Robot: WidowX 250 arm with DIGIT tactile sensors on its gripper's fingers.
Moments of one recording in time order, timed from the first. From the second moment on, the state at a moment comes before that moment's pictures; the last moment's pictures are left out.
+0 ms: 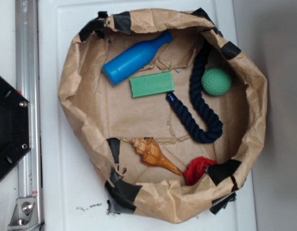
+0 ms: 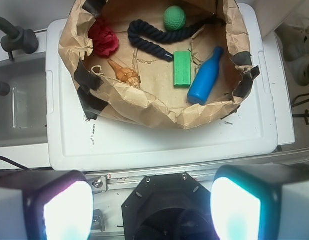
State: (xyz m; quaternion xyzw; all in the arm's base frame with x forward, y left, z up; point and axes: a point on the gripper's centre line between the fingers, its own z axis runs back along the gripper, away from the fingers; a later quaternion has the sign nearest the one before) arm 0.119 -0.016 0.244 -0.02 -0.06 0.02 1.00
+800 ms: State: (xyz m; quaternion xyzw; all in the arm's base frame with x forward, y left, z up) arm 0.179 -0.036 0.168 0.02 -0.06 0.03 1.00
